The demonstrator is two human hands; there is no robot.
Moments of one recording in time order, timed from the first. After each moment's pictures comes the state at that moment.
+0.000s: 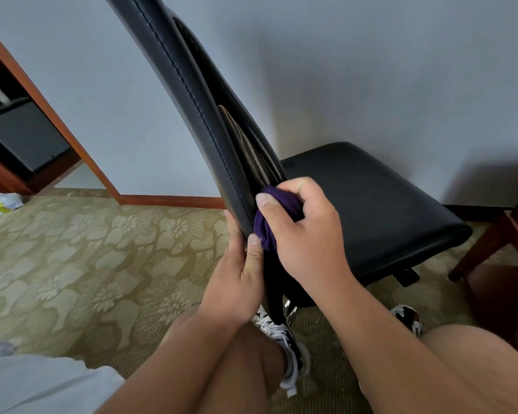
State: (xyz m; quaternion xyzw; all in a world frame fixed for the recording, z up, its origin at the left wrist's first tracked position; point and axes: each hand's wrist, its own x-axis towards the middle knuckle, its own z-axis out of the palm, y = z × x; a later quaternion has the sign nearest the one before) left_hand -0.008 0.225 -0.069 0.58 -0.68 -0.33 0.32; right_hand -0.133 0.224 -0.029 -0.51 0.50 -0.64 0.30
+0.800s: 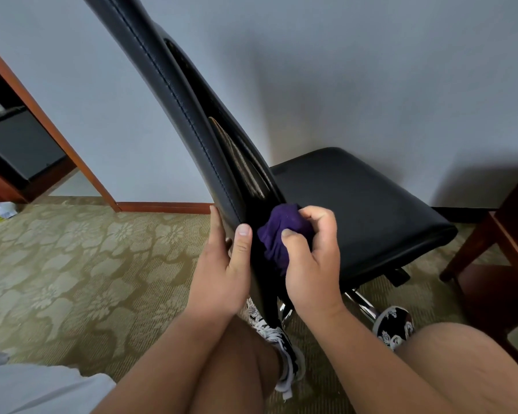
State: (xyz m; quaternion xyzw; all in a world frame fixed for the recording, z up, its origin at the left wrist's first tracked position) left_hand -0.010 0.224 -0.057 0.58 -0.66 -0.28 0.39; right_hand -0.137 0.241 -0.069 -0.42 0.45 -0.72 0.31
